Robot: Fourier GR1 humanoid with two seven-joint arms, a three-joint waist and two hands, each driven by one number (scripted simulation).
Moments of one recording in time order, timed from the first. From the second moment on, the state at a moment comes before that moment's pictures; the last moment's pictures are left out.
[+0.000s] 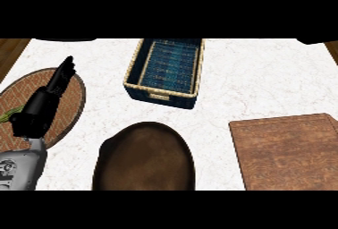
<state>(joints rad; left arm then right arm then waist) -0.24 0.29 0.06 -1.55 -0.12 -0.08 0.01 -0.86 -0.58 -0.08 -1.20 0.45 0.10 0.26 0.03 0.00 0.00</state>
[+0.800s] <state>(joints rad) -0.24 0.28 0.06 -1.53 -0.13 -0.09 -0.01 -1.47 -0.43 -0.09 -0.92 0.35 0.25 0.41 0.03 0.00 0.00</state>
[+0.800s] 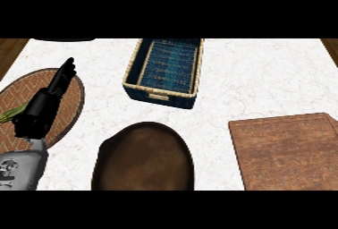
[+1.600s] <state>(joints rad) -0.23 0.27 0.06 -1.55 -0.15 -0.09 0.00 -1.75 -0.24 -0.06 -0.51 0.40 0.27 0.54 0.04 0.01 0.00</state>
